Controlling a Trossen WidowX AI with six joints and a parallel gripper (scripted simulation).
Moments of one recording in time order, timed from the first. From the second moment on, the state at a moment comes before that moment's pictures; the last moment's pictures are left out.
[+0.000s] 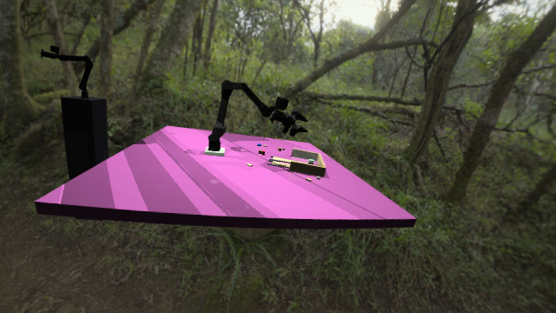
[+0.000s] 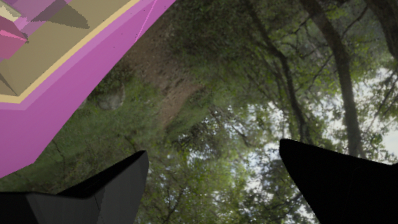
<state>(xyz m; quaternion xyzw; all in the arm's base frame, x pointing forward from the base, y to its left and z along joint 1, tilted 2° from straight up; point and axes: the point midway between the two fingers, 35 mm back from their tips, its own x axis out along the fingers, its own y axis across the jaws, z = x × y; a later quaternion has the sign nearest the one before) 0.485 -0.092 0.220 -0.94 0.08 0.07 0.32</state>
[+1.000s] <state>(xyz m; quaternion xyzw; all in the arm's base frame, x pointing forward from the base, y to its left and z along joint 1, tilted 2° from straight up) 0.393 -0.057 0.214 -0.42 0.23 0.05 0.88</state>
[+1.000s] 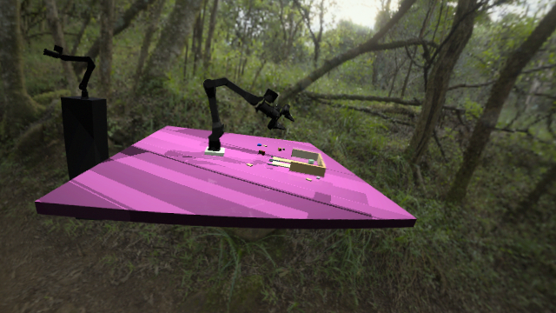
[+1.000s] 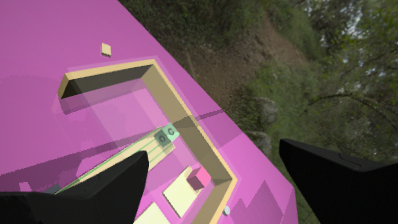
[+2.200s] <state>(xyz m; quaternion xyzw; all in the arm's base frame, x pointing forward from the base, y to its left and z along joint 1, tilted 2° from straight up) 0.323 -0.042 0.195 0.02 0.32 -0.06 0.95</state>
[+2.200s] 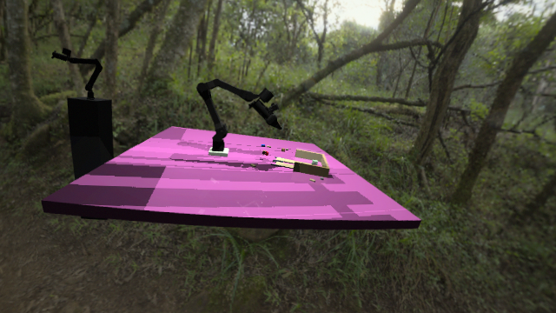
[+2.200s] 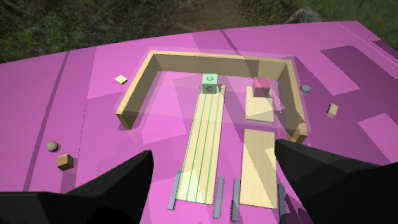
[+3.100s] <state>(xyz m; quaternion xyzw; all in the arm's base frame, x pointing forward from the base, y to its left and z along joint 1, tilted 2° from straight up) 0.392 -0.035 0.088 0.12 0.69 -0.13 0.70</state>
